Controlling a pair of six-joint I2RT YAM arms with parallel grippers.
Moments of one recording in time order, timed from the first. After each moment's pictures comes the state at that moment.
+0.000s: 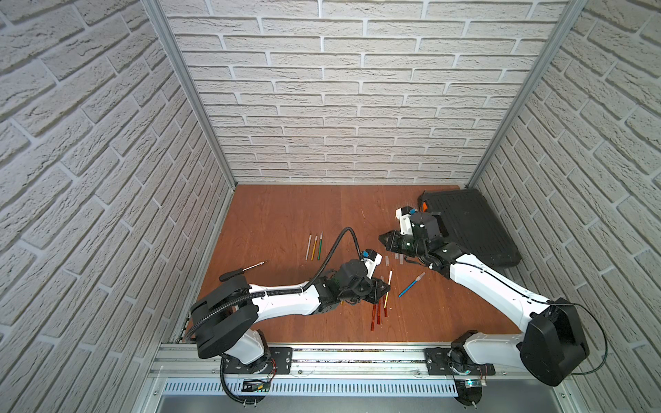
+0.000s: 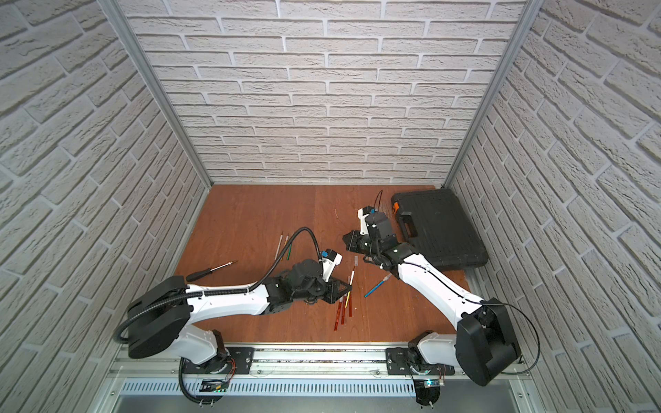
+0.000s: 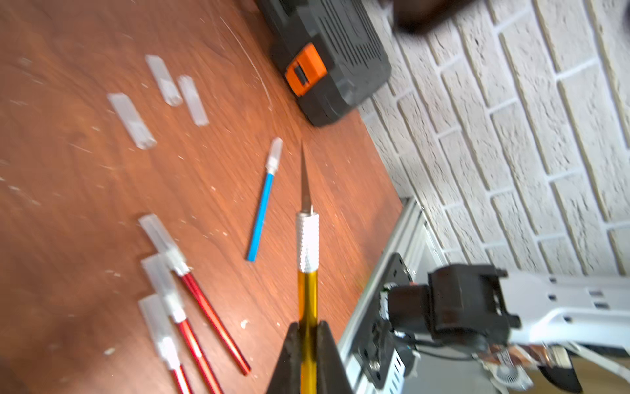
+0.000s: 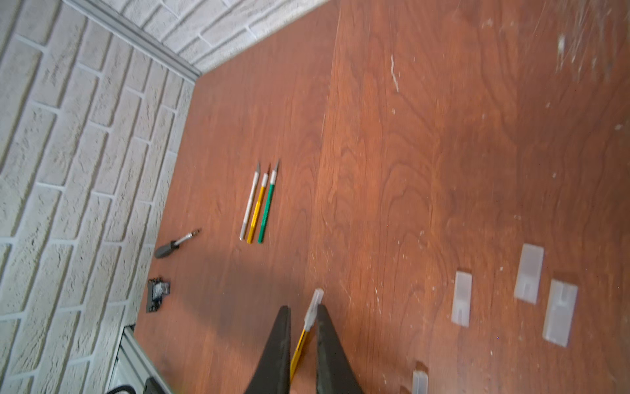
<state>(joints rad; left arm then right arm) -1.10 1.50 0.74 0.26 0.22 -0.78 0.42 1.31 0.92 -0.23 -0.20 0.68</state>
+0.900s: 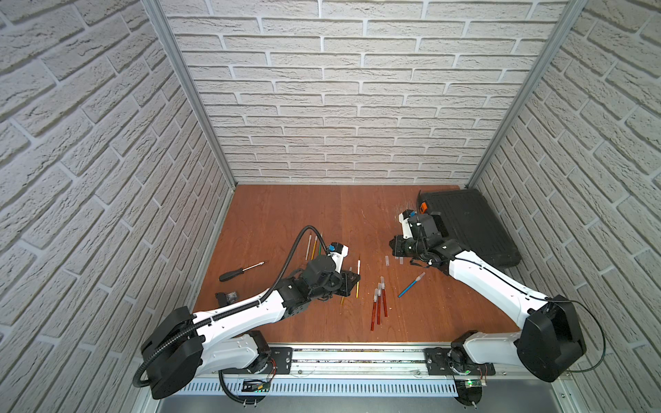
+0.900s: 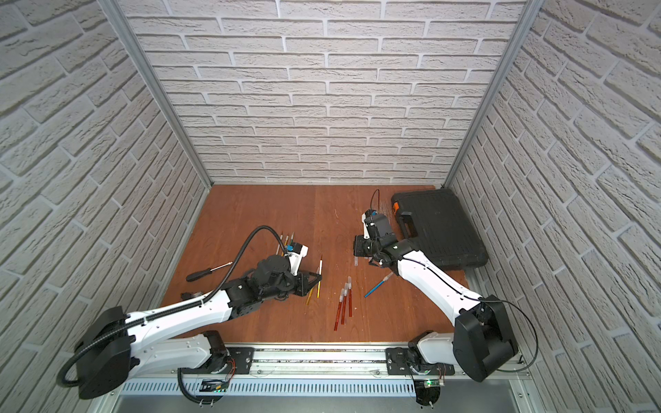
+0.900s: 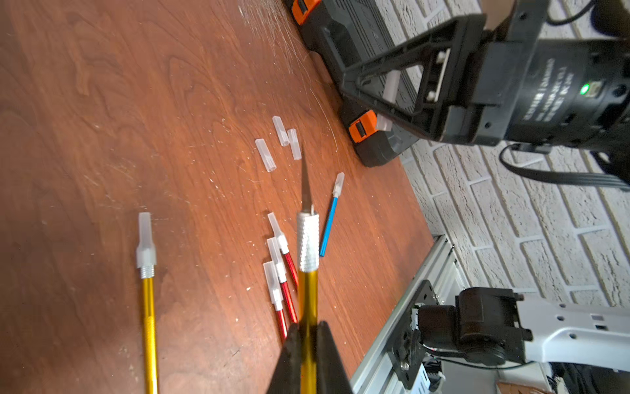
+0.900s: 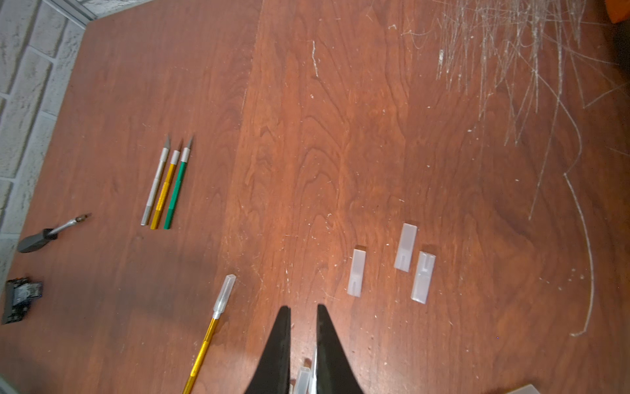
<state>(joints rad) -0.93 1.12 0.59 0.01 0.14 -0.75 0.40 1.34 0.94 -0.44 -0.02 0.47</state>
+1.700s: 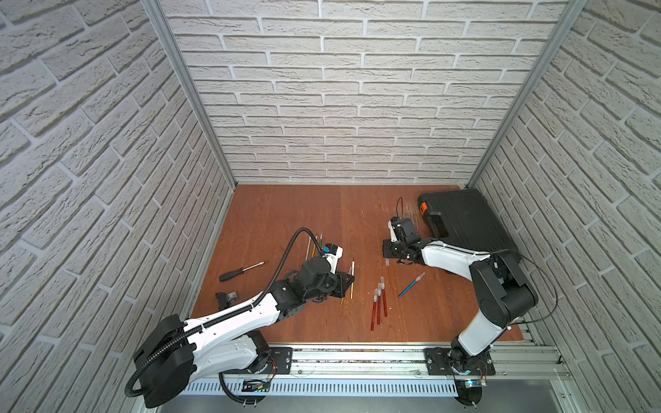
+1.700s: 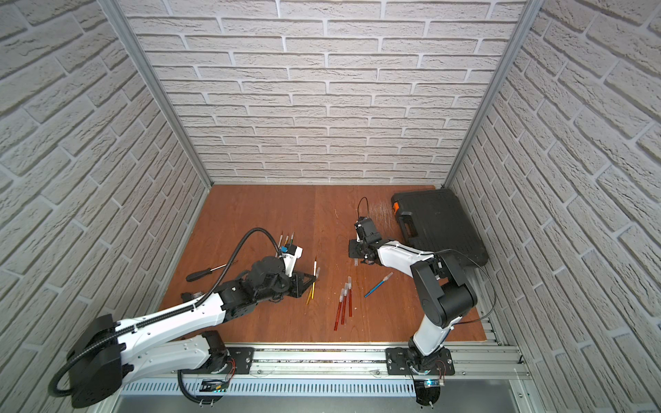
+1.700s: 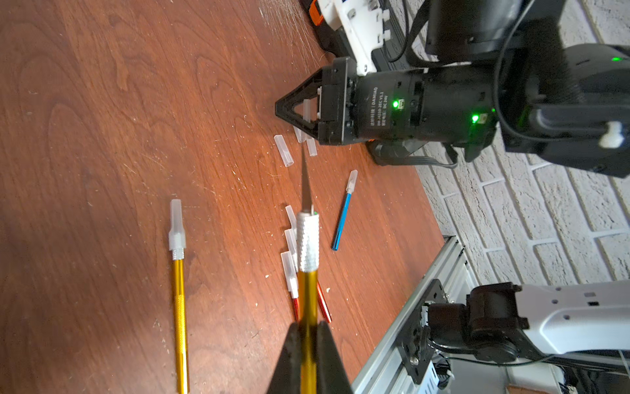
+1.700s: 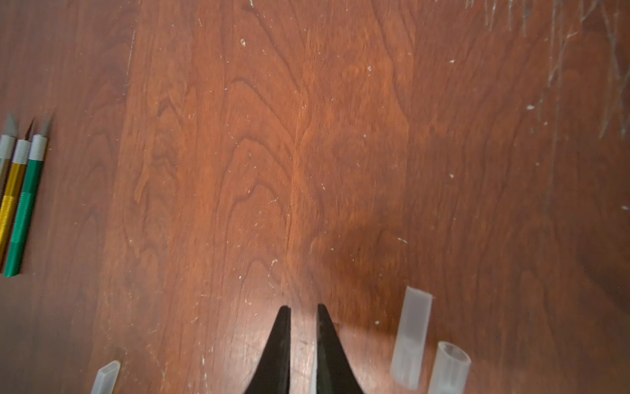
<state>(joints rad) -0.91 1.08 0.57 -0.04 0.14 -0.75 0.37 1.71 0.94 -0.18 0.01 0.43</state>
